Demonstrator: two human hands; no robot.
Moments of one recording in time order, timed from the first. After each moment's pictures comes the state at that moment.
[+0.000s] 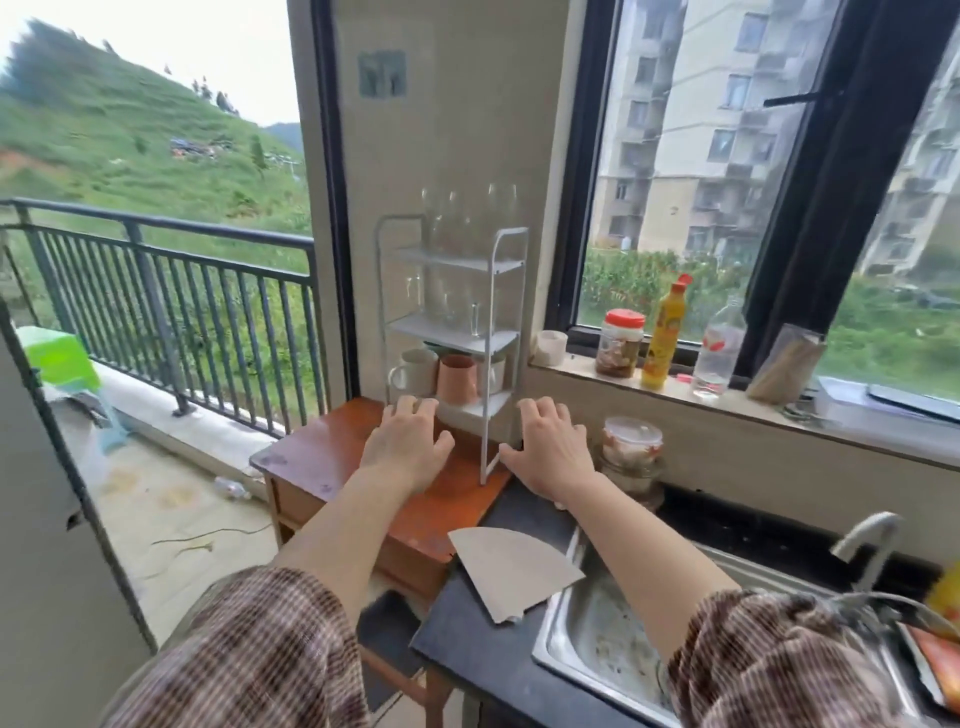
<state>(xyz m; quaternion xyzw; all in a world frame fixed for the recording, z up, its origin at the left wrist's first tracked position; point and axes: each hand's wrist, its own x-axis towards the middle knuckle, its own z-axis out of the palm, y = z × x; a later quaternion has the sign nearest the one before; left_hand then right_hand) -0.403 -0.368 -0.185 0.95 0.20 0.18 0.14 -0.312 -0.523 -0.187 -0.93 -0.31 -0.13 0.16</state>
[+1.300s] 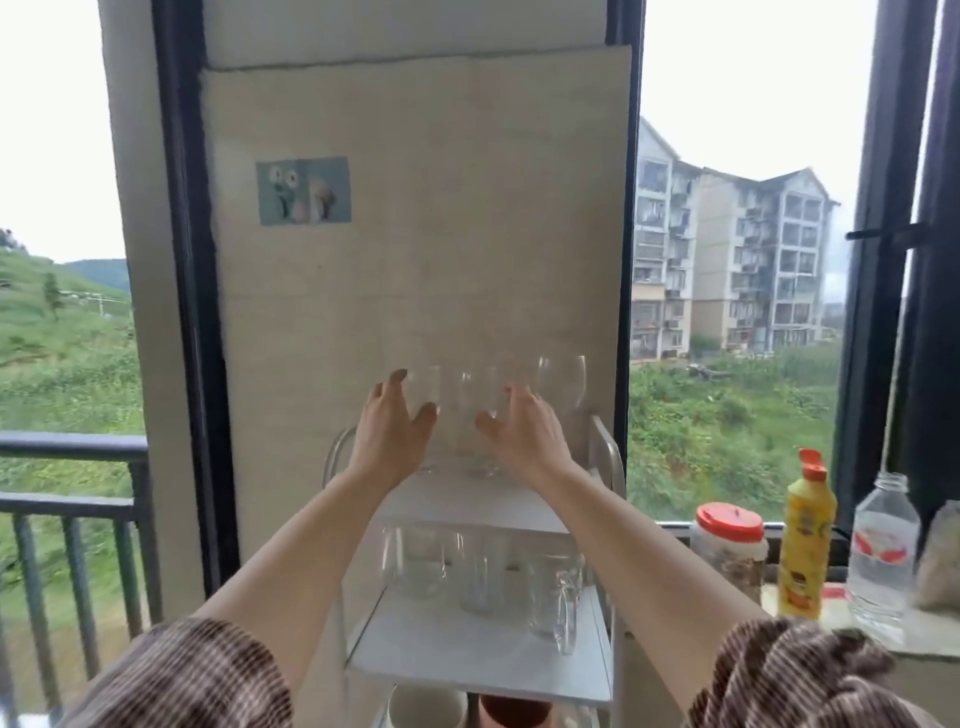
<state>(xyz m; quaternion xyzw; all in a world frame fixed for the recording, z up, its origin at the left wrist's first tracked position) 0.031 -0.031 -0.012 0.86 0.02 0.36 0.36 0.049 -0.185 -0.012 -0.87 -0.16 -0.26 0.38</state>
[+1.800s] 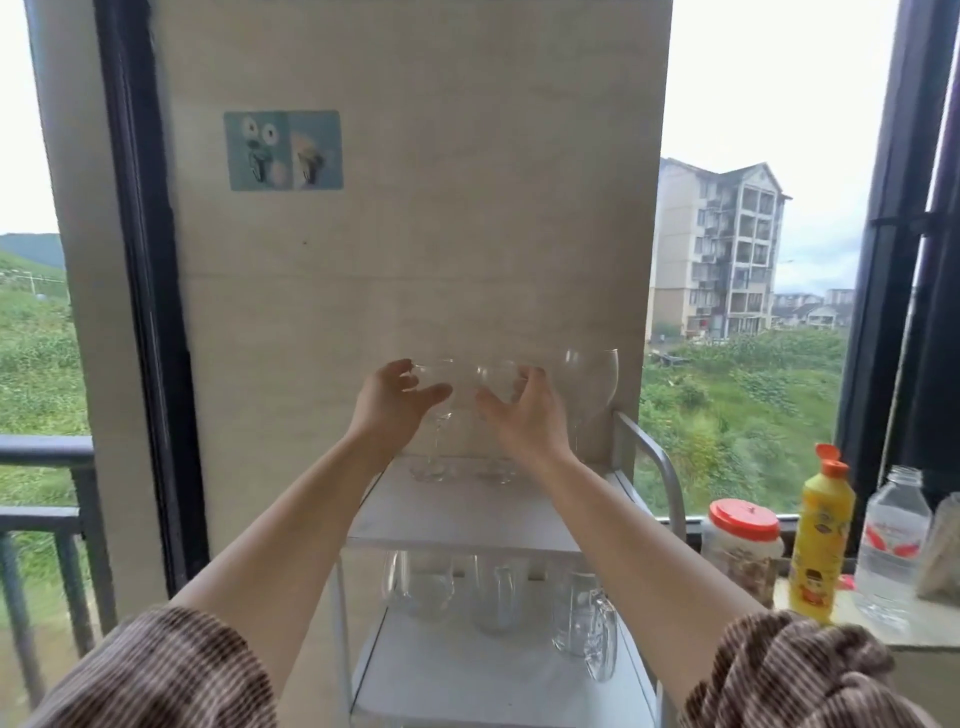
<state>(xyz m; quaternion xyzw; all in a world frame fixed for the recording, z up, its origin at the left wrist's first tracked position) 0.095 0.005 -0.002 0.77 -0.01 0.25 0.58 0.099 -0.150 -0.016 -0.79 -0.10 -0.27 0.53</state>
